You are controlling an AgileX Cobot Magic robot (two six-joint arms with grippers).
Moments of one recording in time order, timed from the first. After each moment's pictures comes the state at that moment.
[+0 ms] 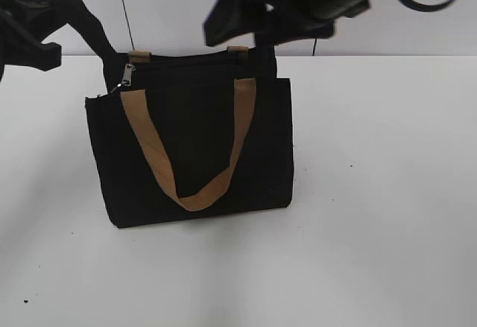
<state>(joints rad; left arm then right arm) -0.26 1.29 -0.66 0.43 -0.38 -0.15 0.62 1.57 -1.35 0.40 0.70 -0.01</state>
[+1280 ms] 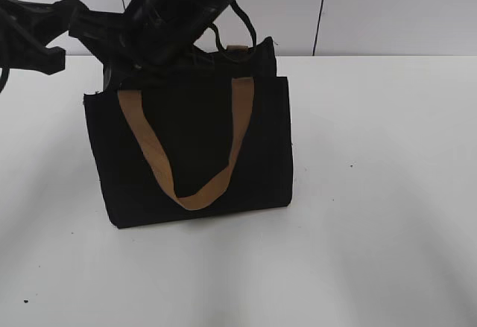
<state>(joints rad) -0.26 1.31 -0.66 0.43 -0.39 -0.15 0.72 2.13 -1.85 0.51 0.79 0.20</state>
